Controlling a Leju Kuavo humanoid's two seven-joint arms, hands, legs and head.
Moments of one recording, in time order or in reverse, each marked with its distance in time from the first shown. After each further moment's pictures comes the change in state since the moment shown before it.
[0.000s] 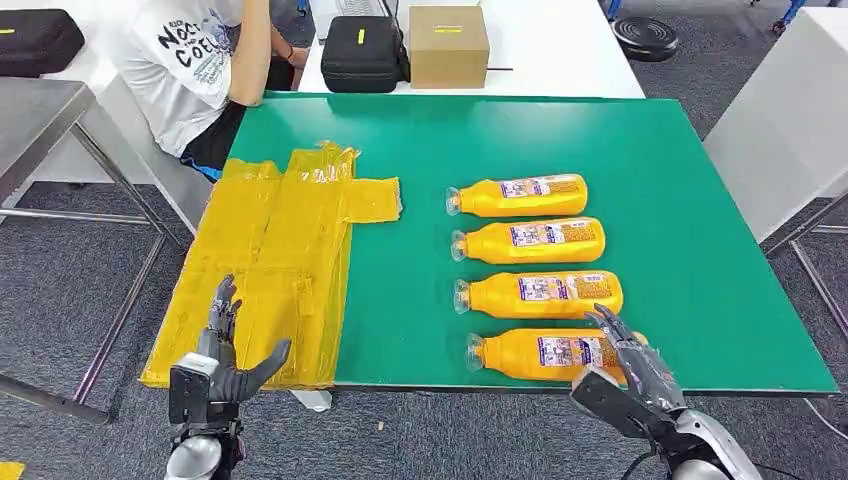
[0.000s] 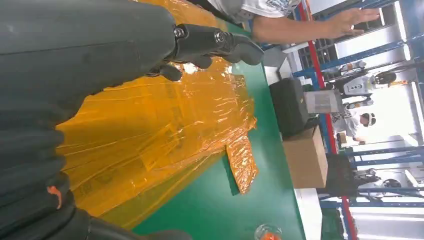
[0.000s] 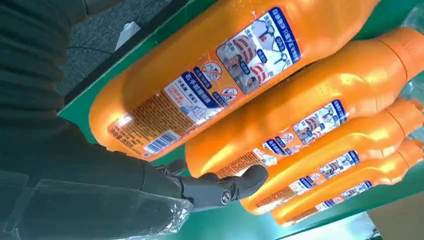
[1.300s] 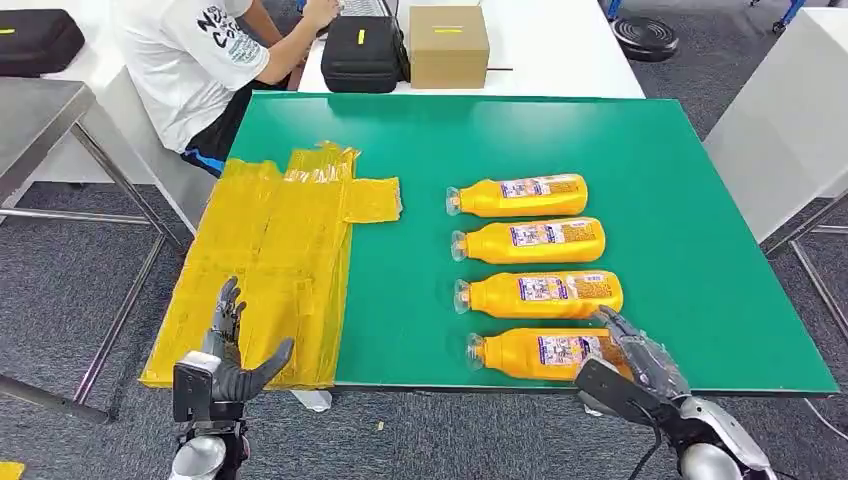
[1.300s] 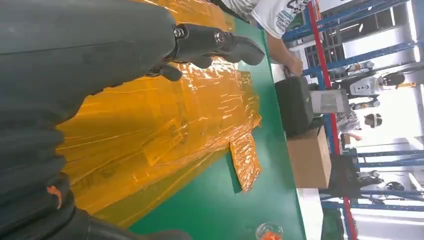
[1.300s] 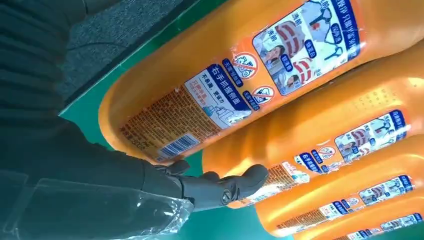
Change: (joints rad) left arm -0.011 0.000 -0.017 0.032 0.038 0.012 0.003; right arm -0.065 -0.061 0.024 0.081 0.003 0.059 0.062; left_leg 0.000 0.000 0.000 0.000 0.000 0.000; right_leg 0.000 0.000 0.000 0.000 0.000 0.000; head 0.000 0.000
